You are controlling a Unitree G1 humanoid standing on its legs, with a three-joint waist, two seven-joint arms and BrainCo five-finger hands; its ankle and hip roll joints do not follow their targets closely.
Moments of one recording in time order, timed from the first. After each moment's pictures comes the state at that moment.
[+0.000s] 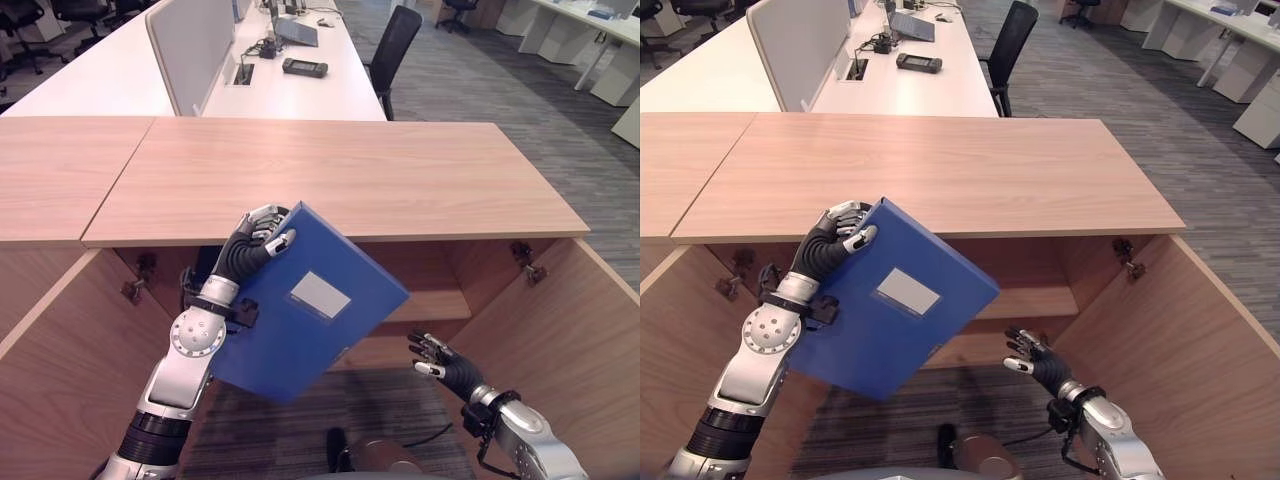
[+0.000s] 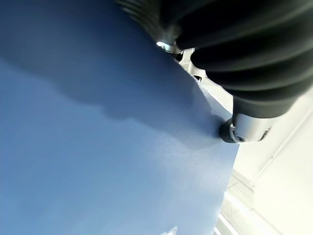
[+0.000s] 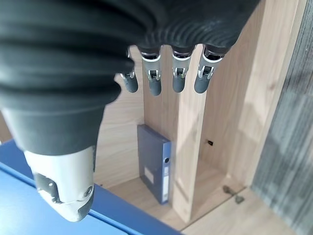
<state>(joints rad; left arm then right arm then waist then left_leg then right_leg) -0.13 0.41 -0.12 -0.19 0.03 -0.12 -0.03 0.20 -0.53 0.19 0.21 0.49 0.01 0.37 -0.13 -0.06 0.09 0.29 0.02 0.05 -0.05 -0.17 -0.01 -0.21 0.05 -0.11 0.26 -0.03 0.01</state>
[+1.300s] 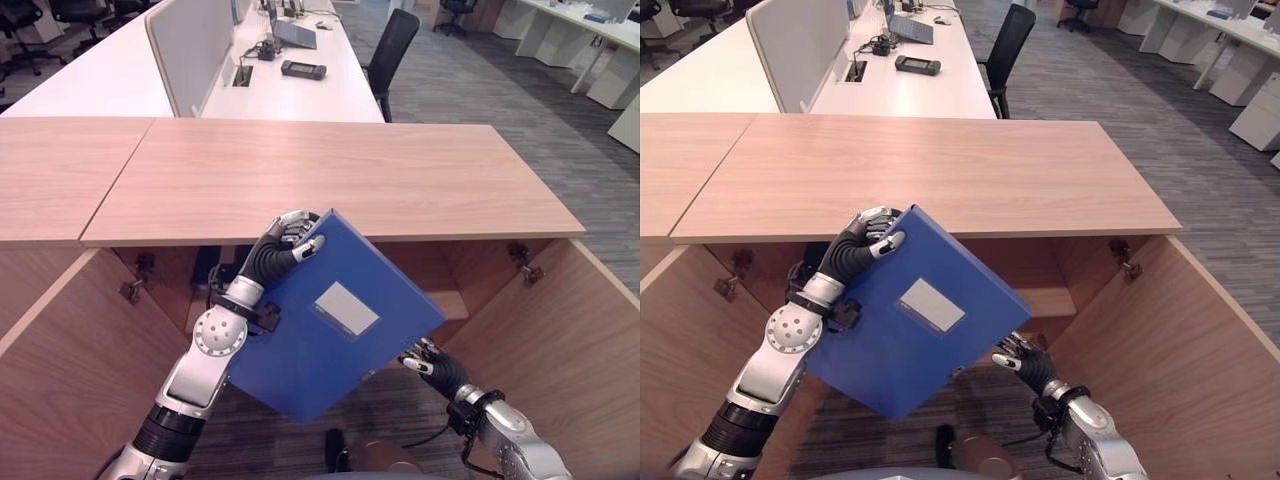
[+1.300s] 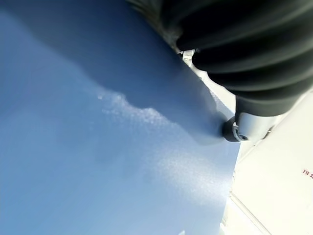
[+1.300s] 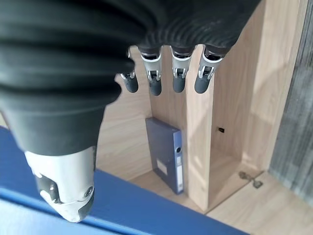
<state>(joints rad) -0.17 0.39 -0.24 -0.20 -0.03 -0.12 -0.03 0.18 -0.46 0.27 0.19 0.57 0.00 0.33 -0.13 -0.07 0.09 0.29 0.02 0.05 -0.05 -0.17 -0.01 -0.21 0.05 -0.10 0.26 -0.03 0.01</state>
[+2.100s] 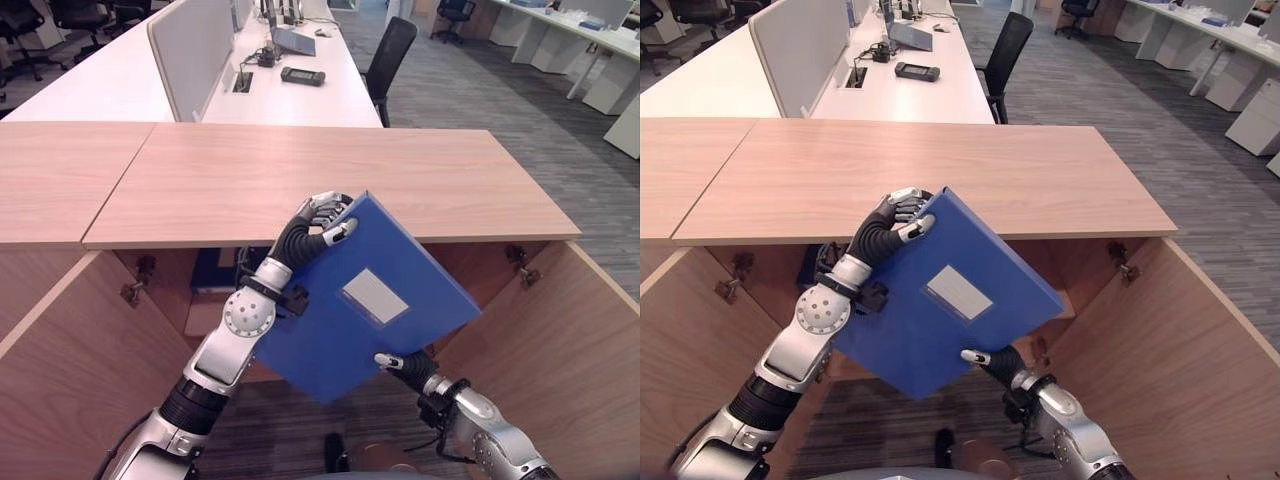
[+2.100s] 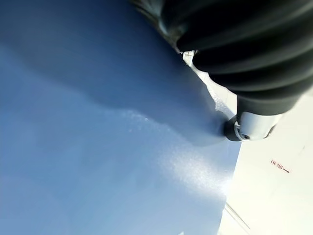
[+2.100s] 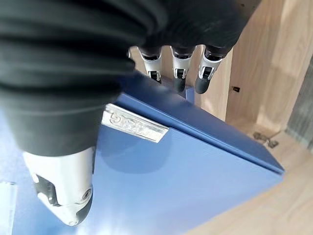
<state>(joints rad) -0.32 0.33 -0.36 -0.15 -0.03 -0.12 0.03 0.09 -0.45 0.43 0.15 0.69 -0.01 0.31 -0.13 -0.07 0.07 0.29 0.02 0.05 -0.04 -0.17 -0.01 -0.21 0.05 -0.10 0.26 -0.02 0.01</state>
